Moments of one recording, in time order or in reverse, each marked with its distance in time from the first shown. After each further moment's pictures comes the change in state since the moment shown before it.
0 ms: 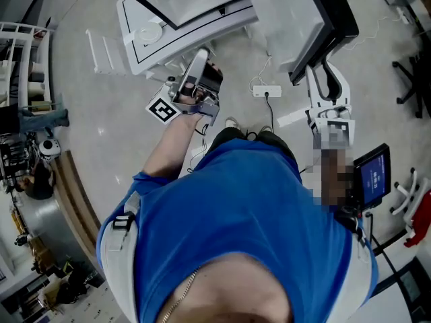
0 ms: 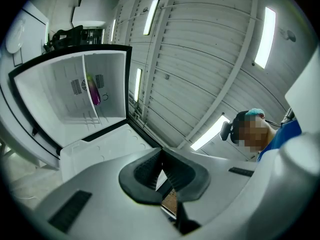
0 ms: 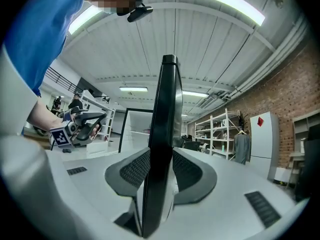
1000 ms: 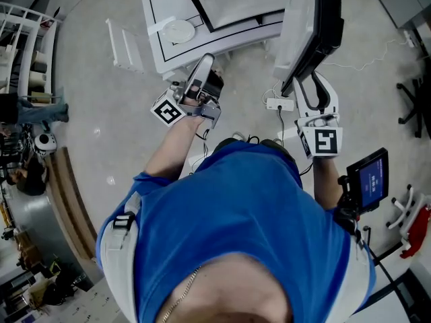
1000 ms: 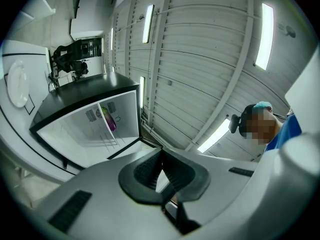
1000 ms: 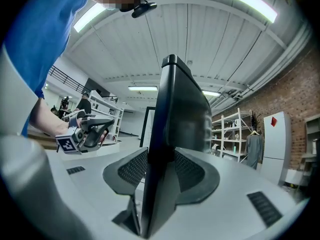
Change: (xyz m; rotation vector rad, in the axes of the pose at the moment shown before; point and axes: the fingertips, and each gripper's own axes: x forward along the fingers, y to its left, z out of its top) left arm -0.083 0.012 0.094 0.062 -0.017 0.079; right arm 0.060 0.135 0.024 -0.013 0.000 0.080
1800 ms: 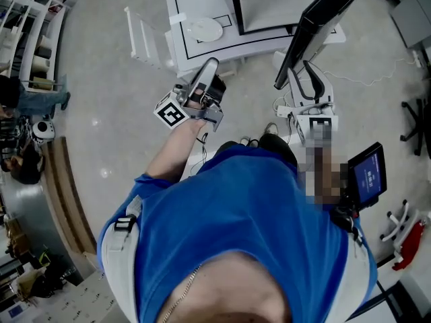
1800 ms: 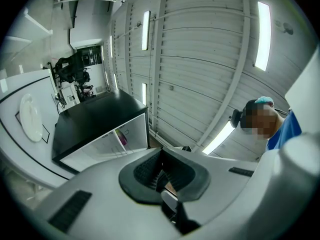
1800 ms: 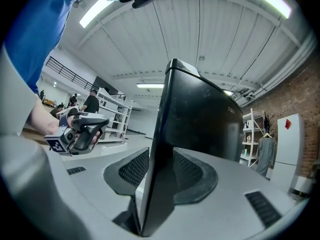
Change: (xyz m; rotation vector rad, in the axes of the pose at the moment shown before) left arm -0.079 0.038 0.076 0.047 -0.031 0.060; right arm 0.109 0.095 -0.003 -0.065 0.024 0.095
